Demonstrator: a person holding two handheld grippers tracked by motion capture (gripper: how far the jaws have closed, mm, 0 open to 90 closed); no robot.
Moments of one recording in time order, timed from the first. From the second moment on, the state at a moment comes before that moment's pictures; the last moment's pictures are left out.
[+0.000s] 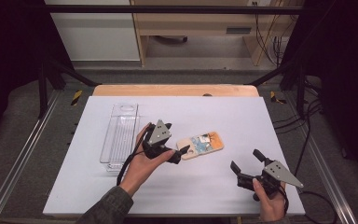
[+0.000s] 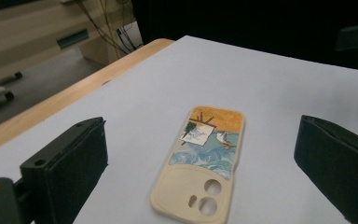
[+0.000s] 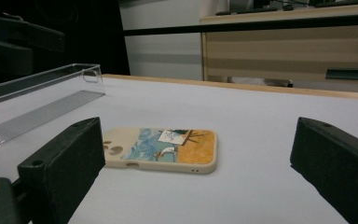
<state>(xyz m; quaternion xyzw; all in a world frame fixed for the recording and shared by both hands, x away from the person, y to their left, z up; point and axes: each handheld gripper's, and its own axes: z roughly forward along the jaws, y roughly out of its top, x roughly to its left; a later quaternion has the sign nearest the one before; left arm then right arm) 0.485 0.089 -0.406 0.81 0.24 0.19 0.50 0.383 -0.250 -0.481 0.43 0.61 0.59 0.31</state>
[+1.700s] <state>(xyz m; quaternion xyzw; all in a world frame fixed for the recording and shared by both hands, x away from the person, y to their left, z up) 0.531 0.057 -0.475 0.86 0.23 0.16 0.42 0.388 -0.241 -0.487 0.42 0.63 0.58 0.30</state>
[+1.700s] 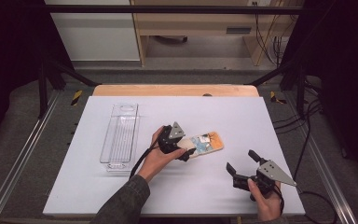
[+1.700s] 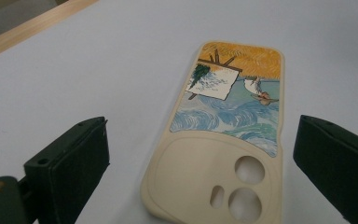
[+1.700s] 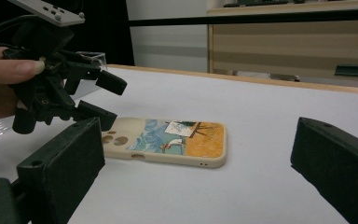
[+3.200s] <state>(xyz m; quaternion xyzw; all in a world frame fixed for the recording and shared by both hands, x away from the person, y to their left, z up) 0.544 0.042 -0.499 0.90 0.23 0.10 0.37 0.388 -0.243 -0.487 0.42 0.63 0.59 0.29</state>
